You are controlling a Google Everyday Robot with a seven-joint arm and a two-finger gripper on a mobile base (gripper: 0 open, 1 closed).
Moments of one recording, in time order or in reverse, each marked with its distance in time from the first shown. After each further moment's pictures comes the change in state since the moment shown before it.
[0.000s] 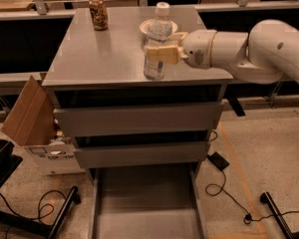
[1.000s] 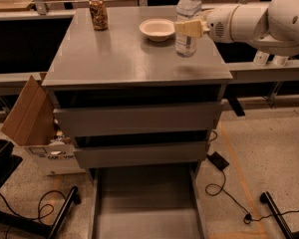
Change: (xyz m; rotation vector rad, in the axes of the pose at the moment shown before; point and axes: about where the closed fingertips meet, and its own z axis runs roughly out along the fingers) arm -0.024 -0.116 -0.040 0.292 0.097 -0.012
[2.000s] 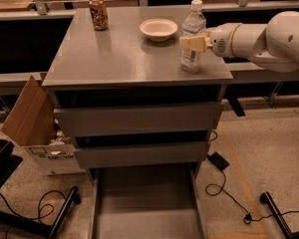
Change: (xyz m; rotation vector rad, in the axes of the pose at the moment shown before) arm 0.053 -0.025 0.005 0.026 0.027 0.062
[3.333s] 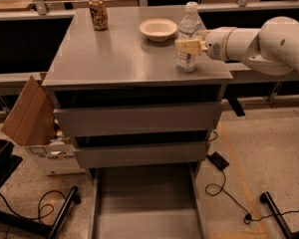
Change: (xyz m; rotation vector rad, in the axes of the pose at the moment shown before) arm 0.011 0.004 0.014 -0.020 -0.005 -0.017
